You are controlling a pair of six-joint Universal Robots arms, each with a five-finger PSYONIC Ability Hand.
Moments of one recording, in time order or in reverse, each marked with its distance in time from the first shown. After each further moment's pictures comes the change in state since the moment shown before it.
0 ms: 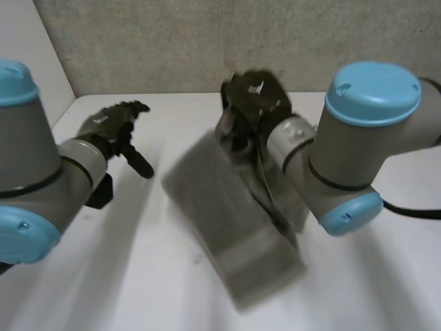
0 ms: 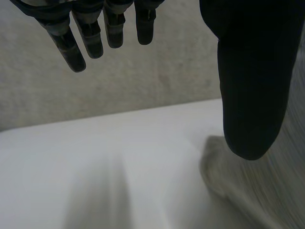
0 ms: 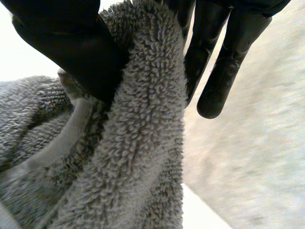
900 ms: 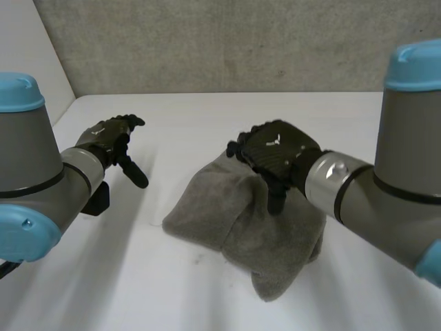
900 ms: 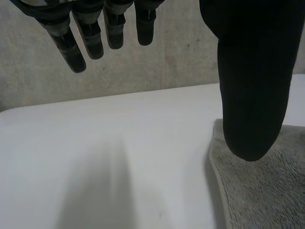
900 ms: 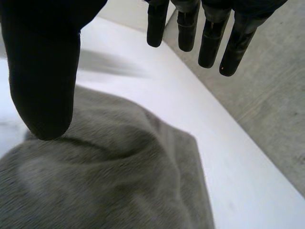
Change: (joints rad) left arm 0.038 -0.042 -0.022 -0.004 0.014 0.001; right arm -0.049 -0.229 0.171 0.470 -0.114 -0.232; left_hand 0.013 0.015 0.014 0.012 0.000; right_hand -1.064 -0.895 -0.922 -0.919 -0.875
